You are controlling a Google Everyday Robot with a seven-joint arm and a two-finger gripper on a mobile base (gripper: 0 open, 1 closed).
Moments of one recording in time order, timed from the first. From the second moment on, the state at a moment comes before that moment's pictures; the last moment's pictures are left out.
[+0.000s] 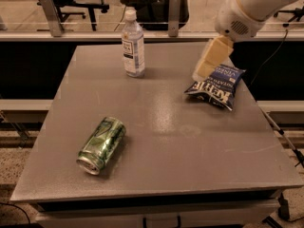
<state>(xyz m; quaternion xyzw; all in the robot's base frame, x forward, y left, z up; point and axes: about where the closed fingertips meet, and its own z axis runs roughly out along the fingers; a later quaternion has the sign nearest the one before) 0.589 -0.149 0.973 -0.57 0.77 0.01 0.28</state>
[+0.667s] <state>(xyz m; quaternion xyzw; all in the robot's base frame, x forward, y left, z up) 0.657 -0.099 0.962 -0.53 0.77 0.05 0.34</state>
